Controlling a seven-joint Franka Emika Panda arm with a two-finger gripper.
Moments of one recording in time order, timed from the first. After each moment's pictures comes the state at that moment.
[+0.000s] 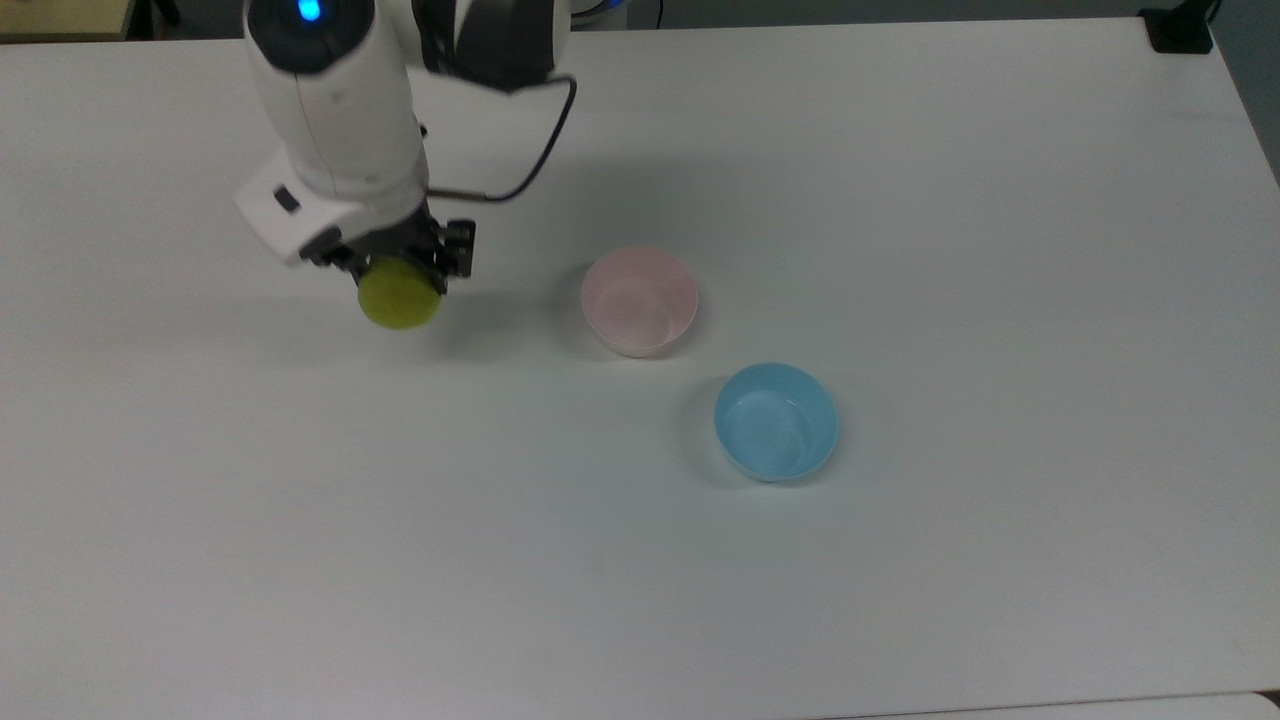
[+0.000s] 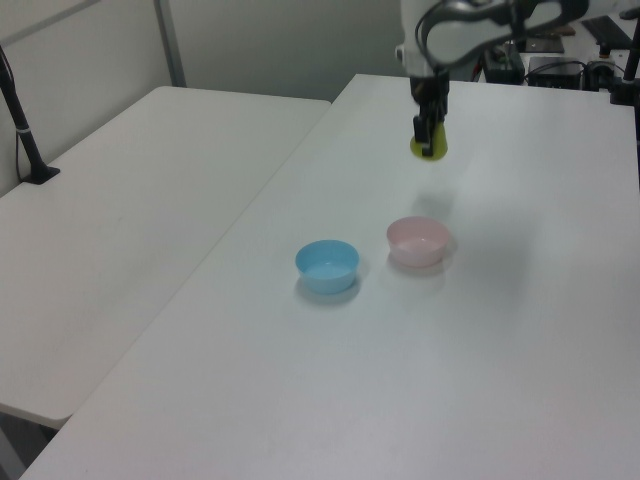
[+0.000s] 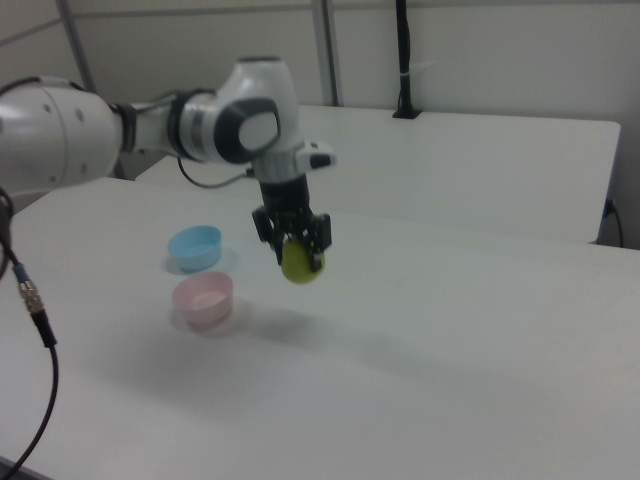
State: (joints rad) arm 0.05 0.40 -0.20 -1.51 -0.02 1.86 -0.11
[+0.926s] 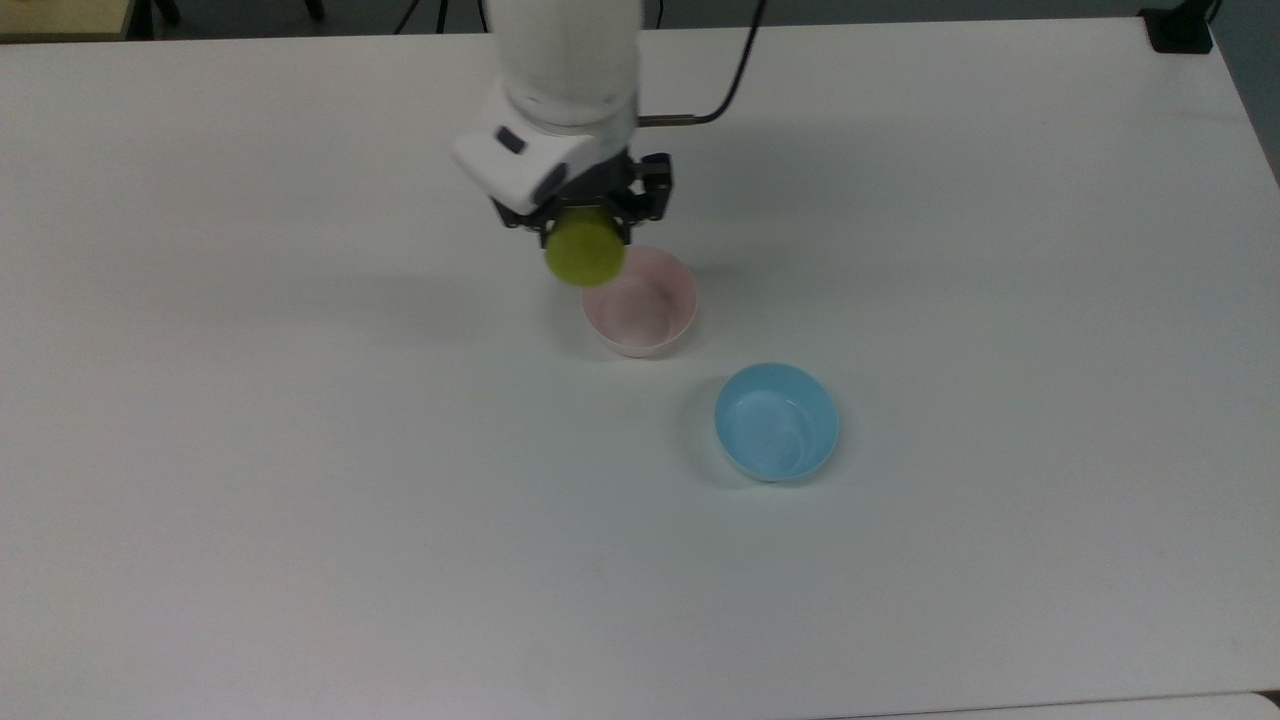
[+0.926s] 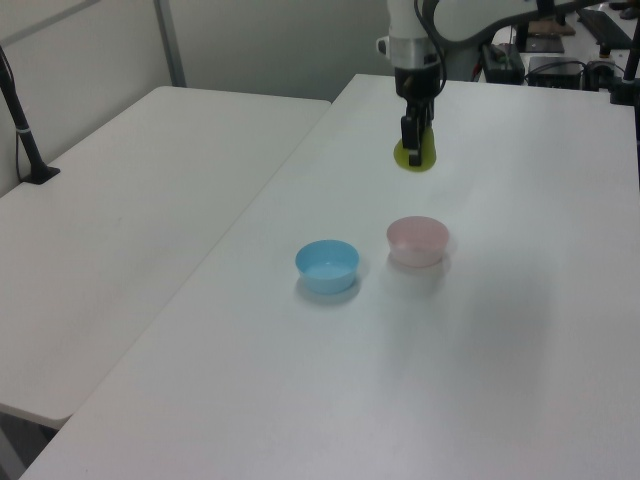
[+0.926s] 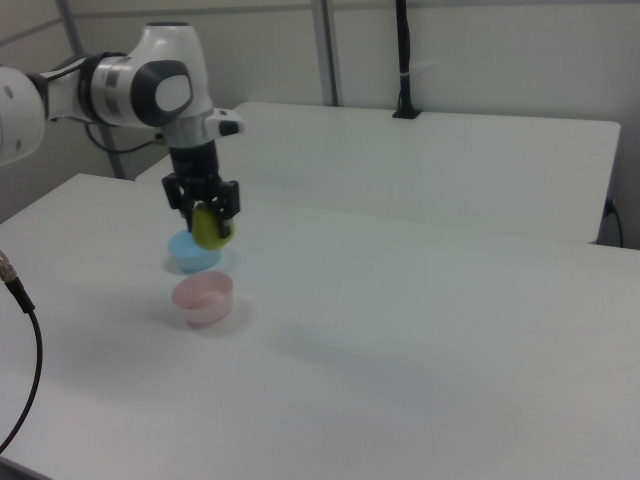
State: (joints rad) arm 0.27 0.33 -0.18 -1.51 0.05 1.76 -0.01
